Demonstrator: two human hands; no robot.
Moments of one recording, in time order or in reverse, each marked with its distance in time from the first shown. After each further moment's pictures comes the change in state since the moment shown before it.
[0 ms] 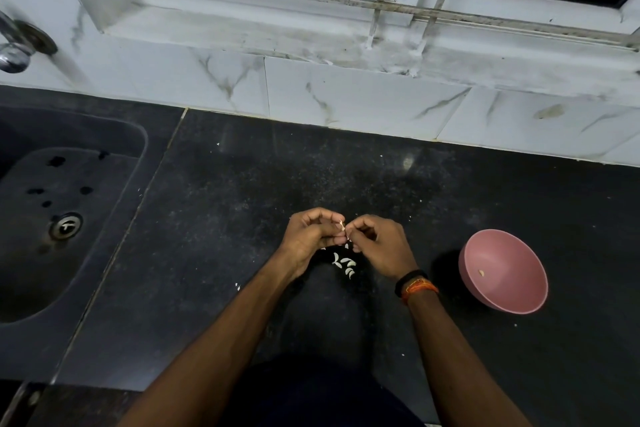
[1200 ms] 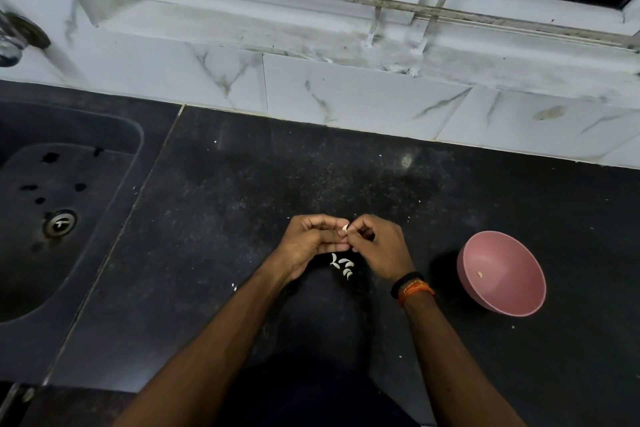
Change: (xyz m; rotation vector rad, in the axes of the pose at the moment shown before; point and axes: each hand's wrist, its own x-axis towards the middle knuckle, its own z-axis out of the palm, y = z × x) left_hand -0.004 0.002 0.001 -0.029 -0.103 -0.074; right_hand -0.001 -0.002 0.001 -0.015 0.033 -0.014
